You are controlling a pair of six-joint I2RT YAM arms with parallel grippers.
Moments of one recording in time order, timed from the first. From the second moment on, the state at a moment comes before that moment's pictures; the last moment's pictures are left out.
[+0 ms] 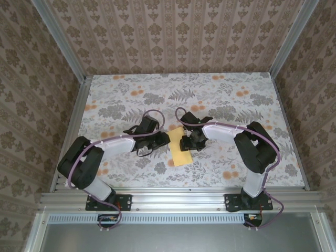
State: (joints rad) left arm -0.69 1.57 0.76 -0.11 0.28 -0.93; right arm 0.63 1.82 1.10 -0.65 -0.13 0.53
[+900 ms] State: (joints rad) left arm -0.70 1.69 0.83 -0.07 0.32 -0.93; right arm 0.64 1.83 1.10 -0.64 -0.13 0.52
